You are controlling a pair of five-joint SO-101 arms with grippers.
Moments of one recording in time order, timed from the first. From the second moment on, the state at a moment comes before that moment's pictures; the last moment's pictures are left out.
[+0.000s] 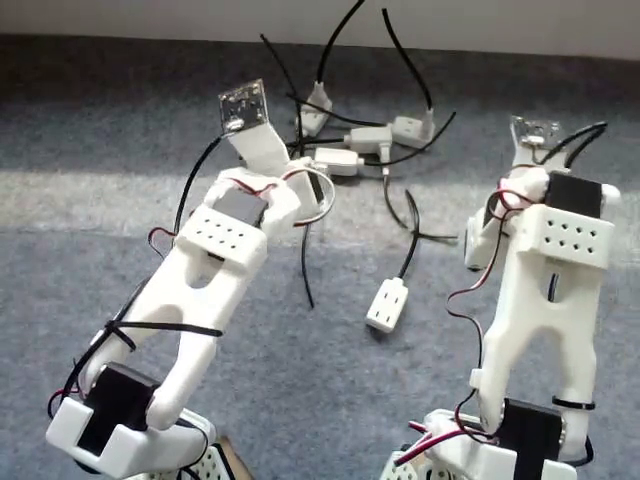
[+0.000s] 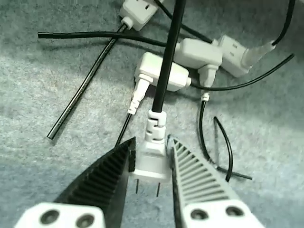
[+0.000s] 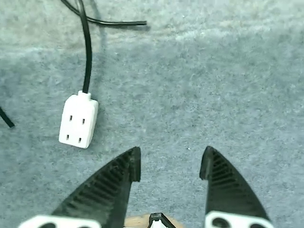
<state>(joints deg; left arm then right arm) 17.2 -8.4 24.0 39.6 39.8 9.0 -13.1 6.6 95.3 9.1</state>
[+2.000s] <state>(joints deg) 28.0 -51.2 49.6 41.7 66.3 -38.7 -99.4 74.9 44.0 16.3</state>
